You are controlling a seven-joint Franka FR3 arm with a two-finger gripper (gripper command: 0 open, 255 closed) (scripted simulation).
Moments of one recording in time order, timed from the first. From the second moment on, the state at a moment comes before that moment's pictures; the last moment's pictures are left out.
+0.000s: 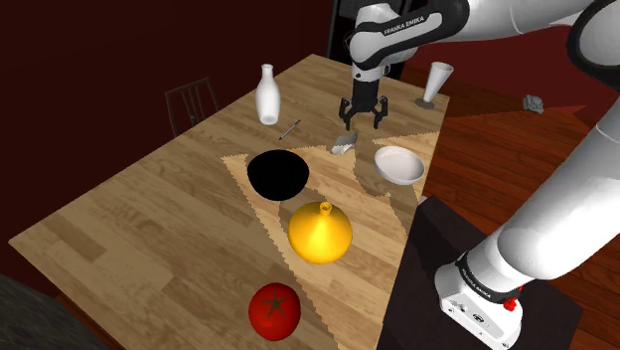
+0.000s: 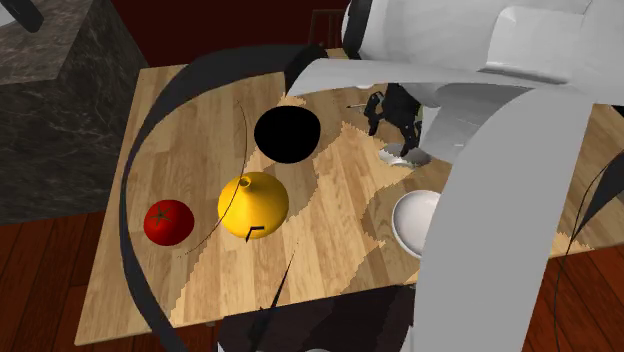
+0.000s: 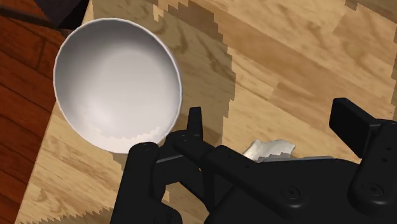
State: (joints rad) arm -0.10 0.13 0.02 -2.01 0.00 1.92 0.53
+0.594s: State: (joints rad) arm -0.14 0.48 -0.04 -1.68 0.00 1.90 0.67
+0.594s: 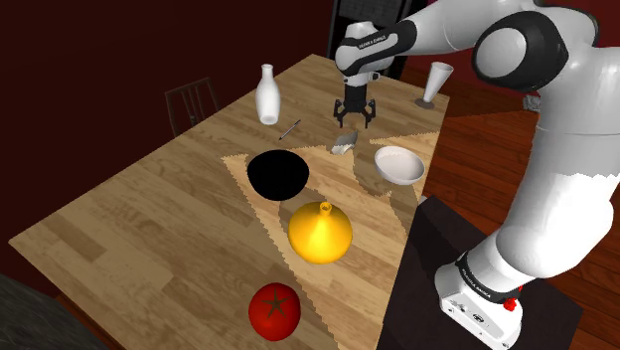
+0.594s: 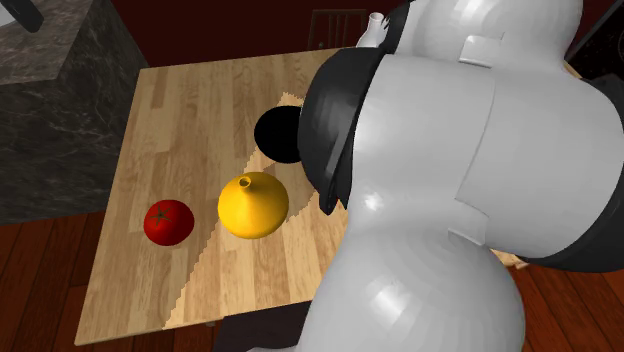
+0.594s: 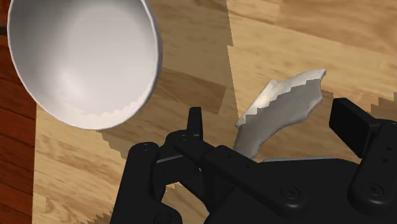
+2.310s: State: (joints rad) arm -0.19 0.78 -0.09 -1.43 0.02 1.92 0.76
